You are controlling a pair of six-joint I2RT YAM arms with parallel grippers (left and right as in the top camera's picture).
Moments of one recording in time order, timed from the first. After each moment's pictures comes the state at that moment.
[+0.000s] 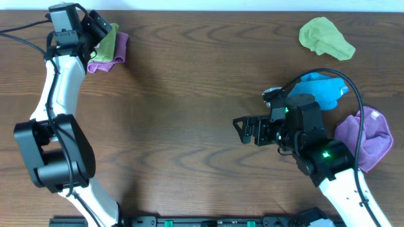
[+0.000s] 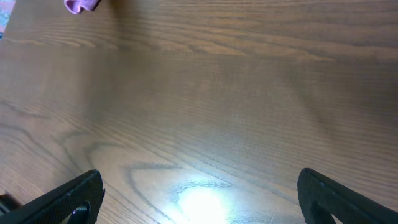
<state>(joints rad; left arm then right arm) 0.17 1.94 1.56 -0.31 0.10 -0.61 0.35 1.04 0.83 -0.59 -0.29 0.35</state>
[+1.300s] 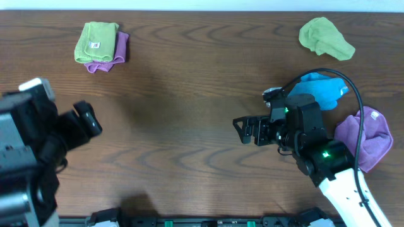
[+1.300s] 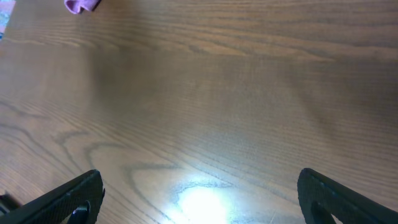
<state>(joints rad) 0.18 0.94 1.45 -1.31 0.01 -0.25 0.35 1.04 0.82 -0.59 -0.29 0.35</state>
